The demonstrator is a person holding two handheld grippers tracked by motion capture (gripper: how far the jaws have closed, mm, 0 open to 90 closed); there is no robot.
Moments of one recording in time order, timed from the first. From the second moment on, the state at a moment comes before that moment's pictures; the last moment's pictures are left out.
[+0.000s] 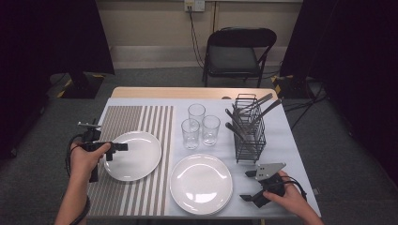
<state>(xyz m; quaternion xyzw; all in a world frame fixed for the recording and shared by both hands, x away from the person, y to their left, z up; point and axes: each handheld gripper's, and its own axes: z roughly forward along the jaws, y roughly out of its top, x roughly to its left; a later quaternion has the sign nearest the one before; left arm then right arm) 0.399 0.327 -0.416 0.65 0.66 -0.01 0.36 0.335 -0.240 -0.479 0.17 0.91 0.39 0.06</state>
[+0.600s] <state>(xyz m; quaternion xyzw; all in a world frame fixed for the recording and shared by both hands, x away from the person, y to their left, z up) 0.394 0.303 -0.414 0.68 0.63 0.00 0.37 0.336 -0.240 -0.479 0.17 0.91 0.39 0.06</state>
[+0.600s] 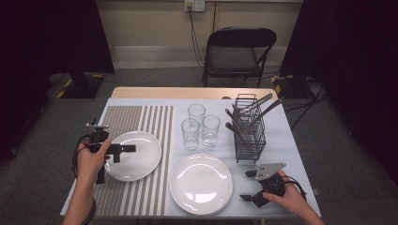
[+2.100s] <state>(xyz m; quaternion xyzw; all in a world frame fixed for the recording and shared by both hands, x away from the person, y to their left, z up) 0.367 0.284 -0.419 0.70 0.60 0.04 0.39 0.338 -0.239 -0.461 0.17 0.91 0.38 0.04</state>
